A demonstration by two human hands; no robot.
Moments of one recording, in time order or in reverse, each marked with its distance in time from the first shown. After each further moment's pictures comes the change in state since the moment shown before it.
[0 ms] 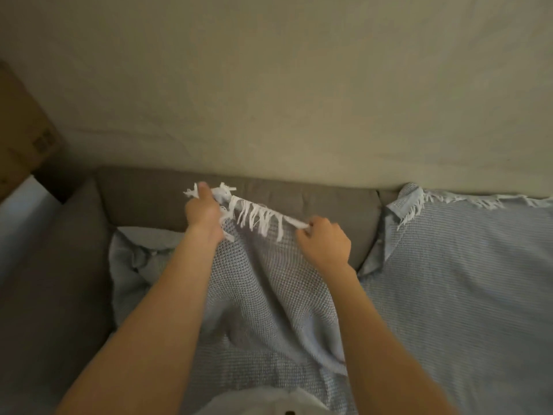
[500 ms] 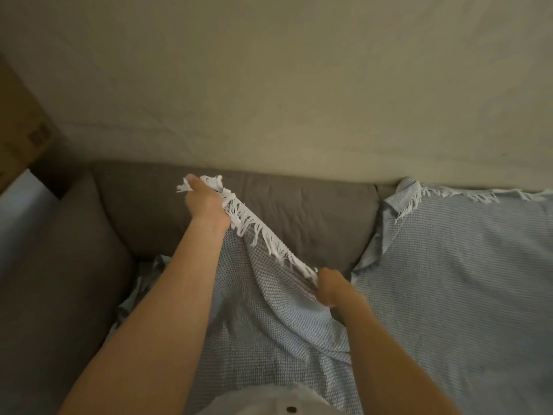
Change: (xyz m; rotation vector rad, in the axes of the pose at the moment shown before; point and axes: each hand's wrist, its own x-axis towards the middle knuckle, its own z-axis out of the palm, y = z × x) left_hand -0.029 0.019 0.002 -0.252 0.007 -0.090; right_hand -0.042 0.092 0.068 -0.339 -0.607 0.096
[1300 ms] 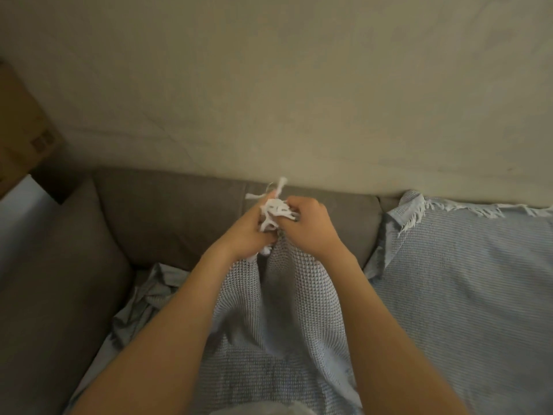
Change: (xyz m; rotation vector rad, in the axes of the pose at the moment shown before) left_hand 0.001 -0.039 -0.001 0.964 -0.900 0.476; right_hand -0.024 -0.101 -0.149 0.540 0.599 -0.529
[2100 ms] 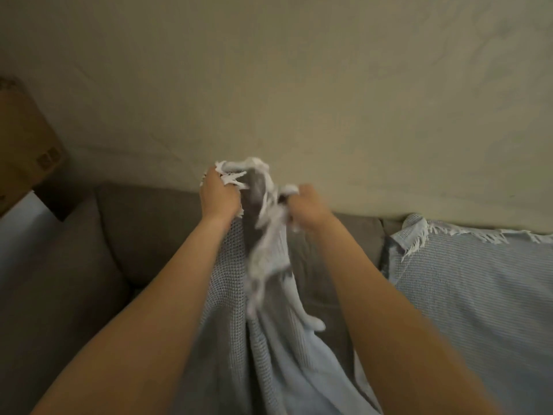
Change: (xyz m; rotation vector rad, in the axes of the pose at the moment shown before) left_hand 0.054 0.048 -0.080 0.033 0.766 -0.088; right_hand 0.091 -0.035 -0.013 0.219 -0.086 0.265
